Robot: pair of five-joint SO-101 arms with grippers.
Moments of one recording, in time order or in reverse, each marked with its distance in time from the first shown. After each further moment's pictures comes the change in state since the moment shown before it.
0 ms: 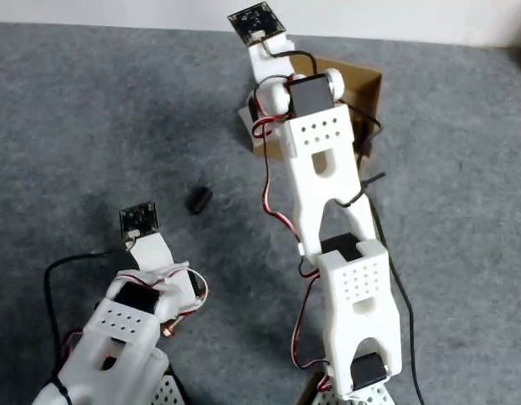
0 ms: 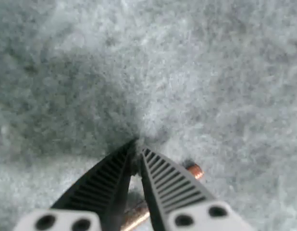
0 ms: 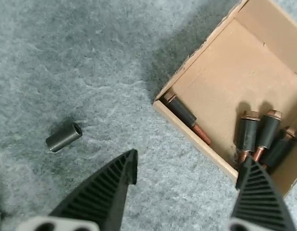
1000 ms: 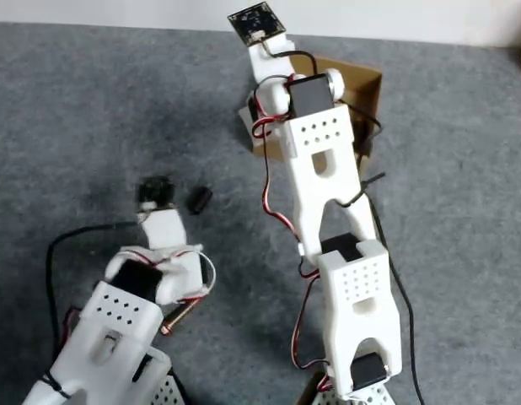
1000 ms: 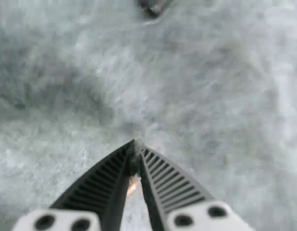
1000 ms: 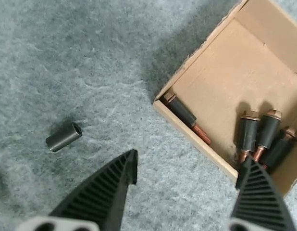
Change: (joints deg) left arm 3.5 0.5 -18.0 14.9 -7.8; right arm 0.0 0.0 0.0 0.0 0.0
